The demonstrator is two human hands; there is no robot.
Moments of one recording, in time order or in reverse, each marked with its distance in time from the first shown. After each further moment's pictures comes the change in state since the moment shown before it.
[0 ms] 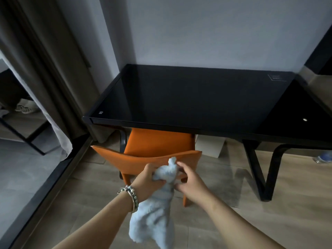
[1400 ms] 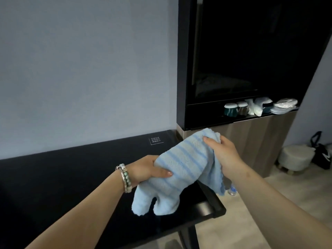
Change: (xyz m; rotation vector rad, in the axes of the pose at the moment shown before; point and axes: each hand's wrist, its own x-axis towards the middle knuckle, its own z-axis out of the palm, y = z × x) left_hand 0.261 0.491 0.244 -0.209 -0.777 0.346; right_hand -0.012 0.009 -0.630 0.487 0.894 -0.181
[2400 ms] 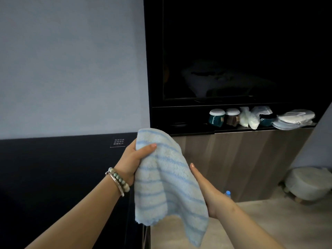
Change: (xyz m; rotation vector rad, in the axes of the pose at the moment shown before) left_hand 0.251 0.081 0.153 -0.522 0.570 0.268; right_hand 0.182 0.065 -0.212 0.177 -0.724 0.653
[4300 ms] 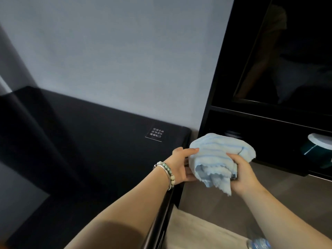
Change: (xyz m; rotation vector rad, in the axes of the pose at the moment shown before) left_hand 0.195 -0.080 -0.060 -0.351 0.382 -0.492; right_hand 0.250 -0.124 -0.040 0.239 -0.035 -0.035
